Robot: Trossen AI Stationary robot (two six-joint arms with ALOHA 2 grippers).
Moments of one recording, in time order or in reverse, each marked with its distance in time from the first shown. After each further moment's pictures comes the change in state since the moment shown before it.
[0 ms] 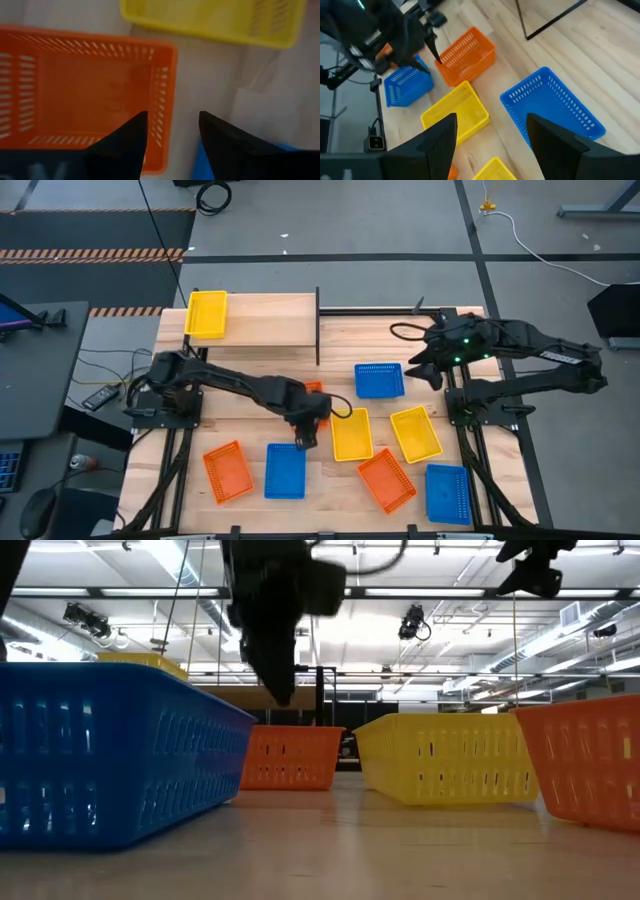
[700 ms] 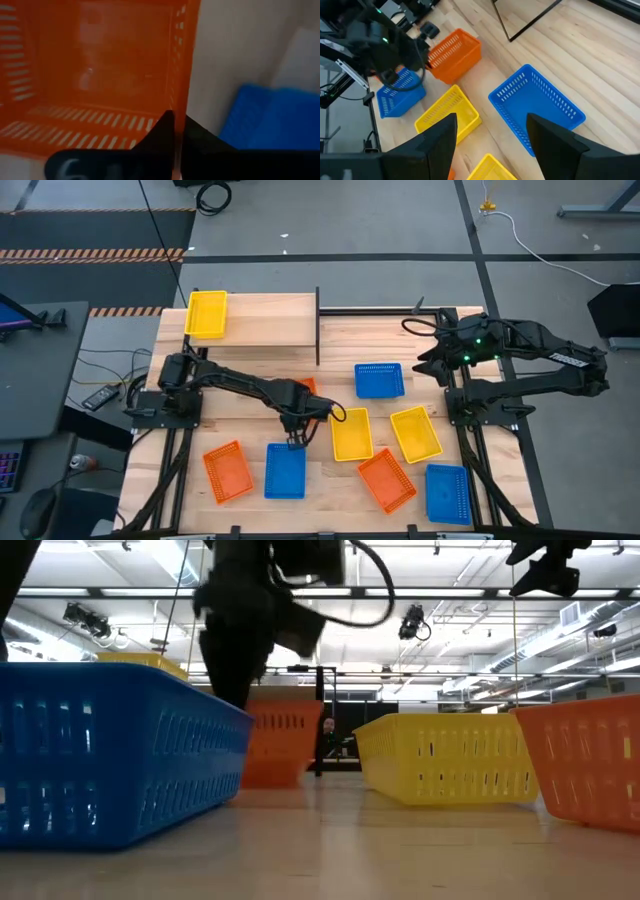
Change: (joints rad) left arm 0.008 0.056 0.011 -0.209 0.041 0.022; right arm -0.002 -0.063 0.000 -0.055 0.072 0.066
